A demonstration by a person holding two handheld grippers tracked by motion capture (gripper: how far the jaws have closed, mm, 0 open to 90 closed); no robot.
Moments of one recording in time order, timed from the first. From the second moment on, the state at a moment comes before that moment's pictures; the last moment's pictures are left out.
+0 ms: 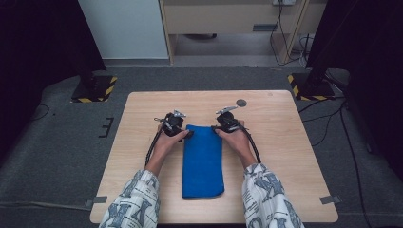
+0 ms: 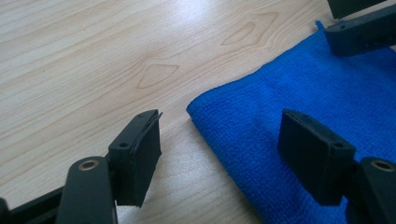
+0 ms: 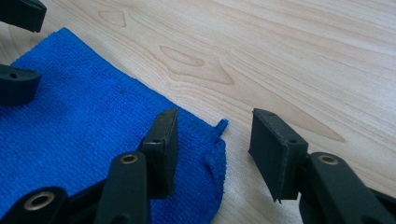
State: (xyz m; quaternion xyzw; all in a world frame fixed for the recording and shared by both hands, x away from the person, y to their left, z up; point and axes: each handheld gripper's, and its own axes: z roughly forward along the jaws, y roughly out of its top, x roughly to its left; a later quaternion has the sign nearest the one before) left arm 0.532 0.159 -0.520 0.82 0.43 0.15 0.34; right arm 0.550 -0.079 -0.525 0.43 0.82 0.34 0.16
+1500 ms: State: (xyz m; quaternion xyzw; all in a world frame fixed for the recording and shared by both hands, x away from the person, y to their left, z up) left arm 0.526 0.149 -0.521 0.83 0.42 0.13 0.35; right arm 0.547 -0.076 -0.519 0.41 0.83 0.35 0.13
